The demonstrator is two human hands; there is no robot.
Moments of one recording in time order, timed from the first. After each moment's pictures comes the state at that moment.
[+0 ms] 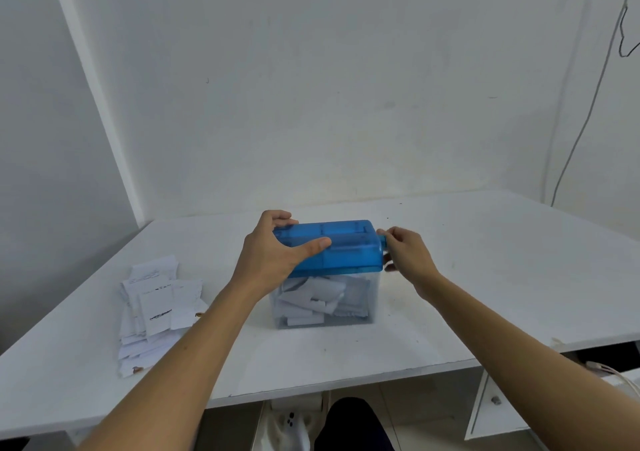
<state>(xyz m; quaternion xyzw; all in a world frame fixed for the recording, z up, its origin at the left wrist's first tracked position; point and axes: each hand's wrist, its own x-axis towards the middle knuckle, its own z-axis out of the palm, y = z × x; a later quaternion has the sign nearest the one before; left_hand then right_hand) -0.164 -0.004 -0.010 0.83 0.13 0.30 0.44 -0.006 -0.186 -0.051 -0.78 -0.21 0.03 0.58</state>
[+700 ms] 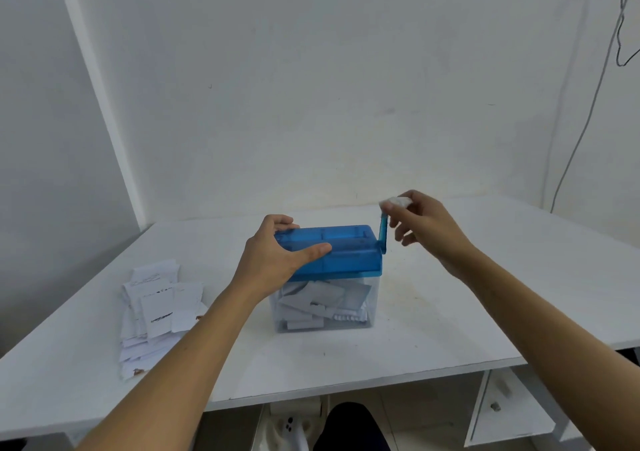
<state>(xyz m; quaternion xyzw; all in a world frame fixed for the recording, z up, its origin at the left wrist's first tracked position) -0.167 -0.004 -0.008 0.84 0.14 0.28 0.44 -0.027 -0.223 0.019 -0.75 -0.33 -0.01 0.57</state>
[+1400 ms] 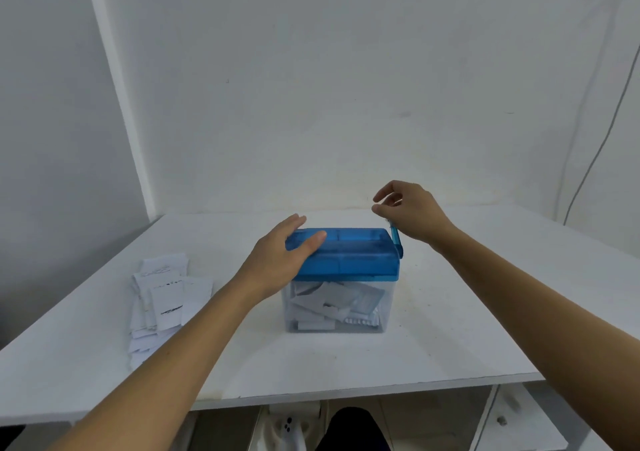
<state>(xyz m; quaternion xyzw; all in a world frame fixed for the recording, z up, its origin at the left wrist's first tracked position) -0.176 0.012 -0.008 0.87 0.13 0.24 0.42 -0.005 -0.171 0.041 -0.85 -0.31 -0.08 0.42</state>
